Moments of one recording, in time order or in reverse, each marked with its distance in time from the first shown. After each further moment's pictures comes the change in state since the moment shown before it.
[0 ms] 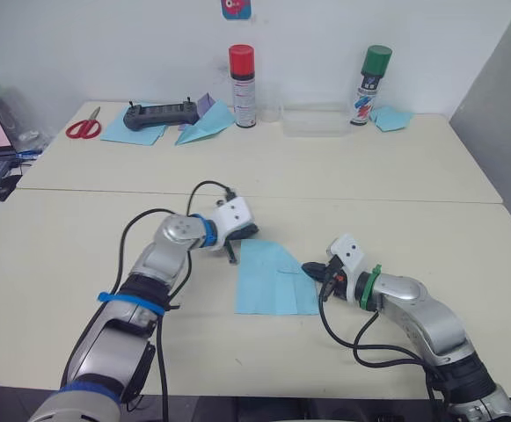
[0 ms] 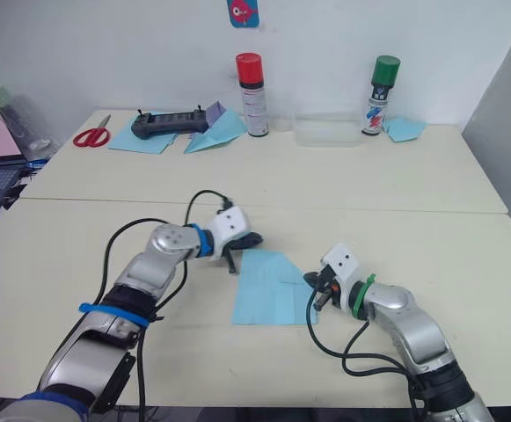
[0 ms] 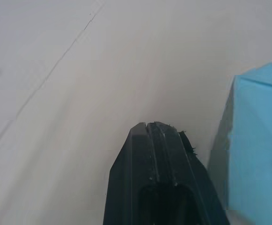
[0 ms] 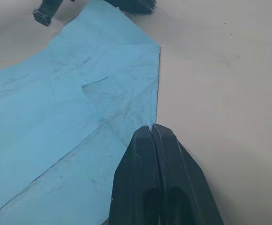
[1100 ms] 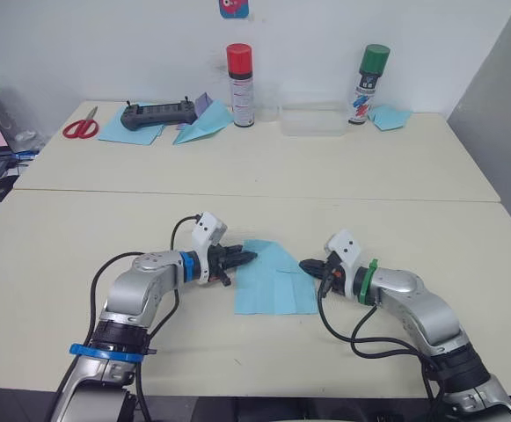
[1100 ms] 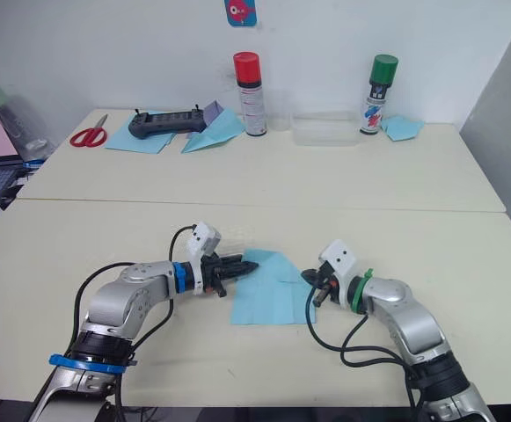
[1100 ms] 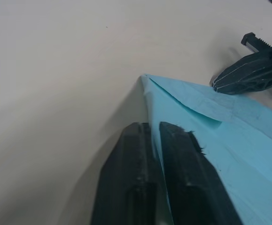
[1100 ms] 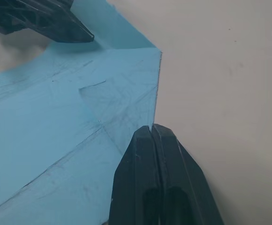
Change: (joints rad) left arm 0.246 0.014 0.084 -0.384 -0.315 0.437 0.010; right arm -0.042 0.017 0.008 0.057 -0.017 -0.028 0.037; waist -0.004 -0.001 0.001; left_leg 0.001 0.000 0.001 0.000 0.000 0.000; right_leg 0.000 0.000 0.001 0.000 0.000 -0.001
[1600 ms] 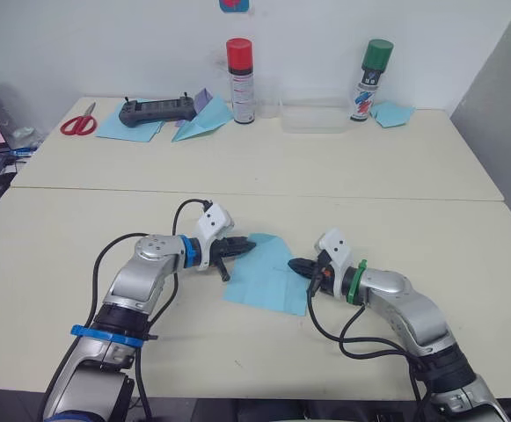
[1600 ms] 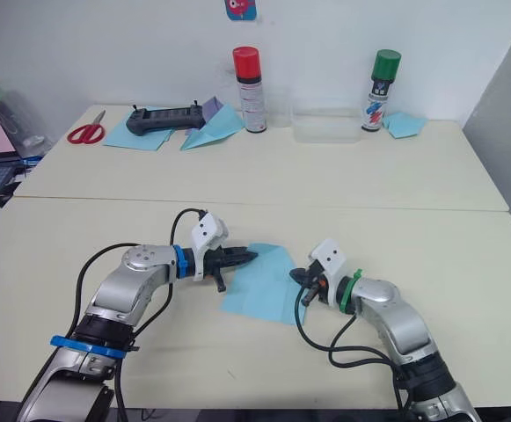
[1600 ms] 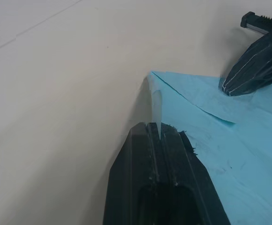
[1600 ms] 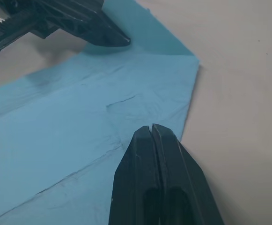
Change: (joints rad) left arm -0.103 0.055 -0.114 0.131 0.170 -0.327 -0.103; right arm -0.010 0.072 0.020 -0.002 0.010 0.005 -0.008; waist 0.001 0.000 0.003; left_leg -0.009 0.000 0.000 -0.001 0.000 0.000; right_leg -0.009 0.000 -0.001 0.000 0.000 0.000
